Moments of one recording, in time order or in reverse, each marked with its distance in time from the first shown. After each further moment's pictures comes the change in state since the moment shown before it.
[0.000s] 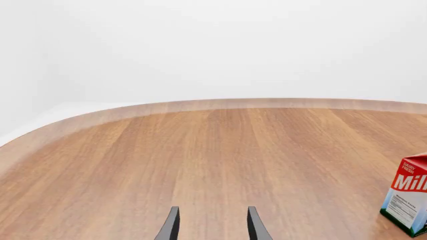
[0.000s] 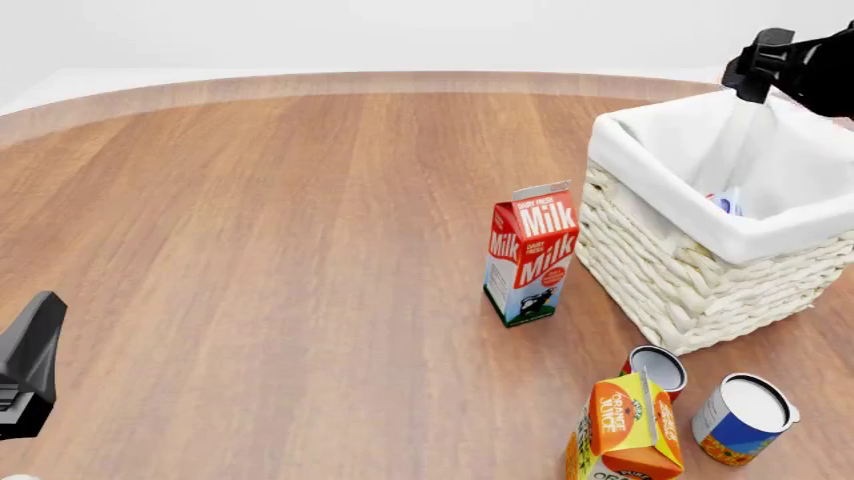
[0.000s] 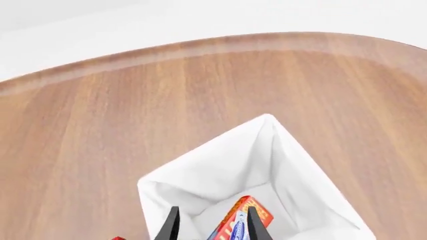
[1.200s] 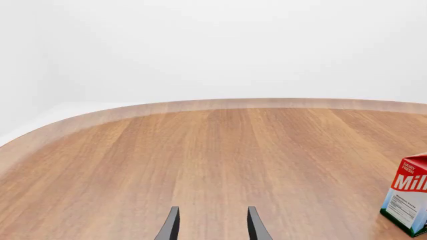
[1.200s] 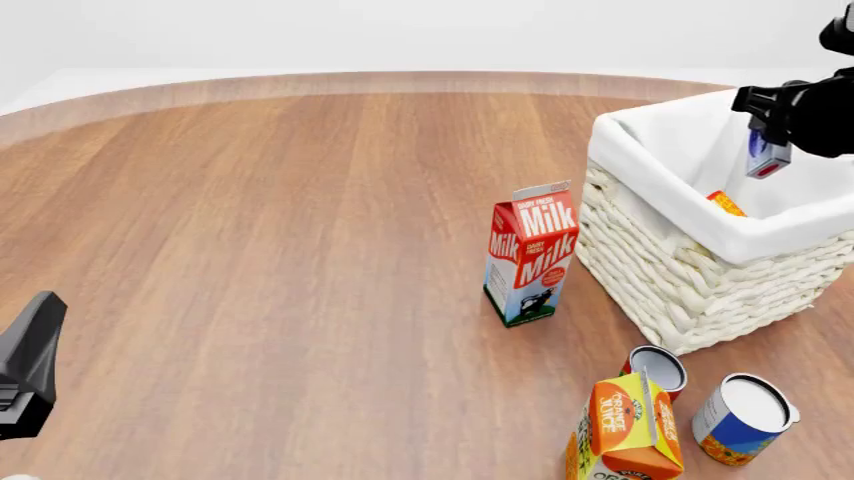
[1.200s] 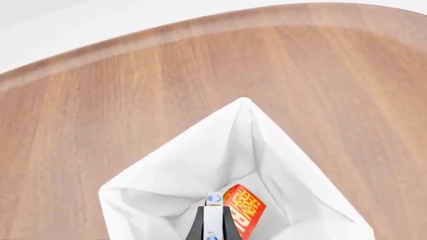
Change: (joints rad) left arm 0.000 0.000 0.000 0.000 0.000; right arm -0.066 0.089 0.066 -0.092 0.043
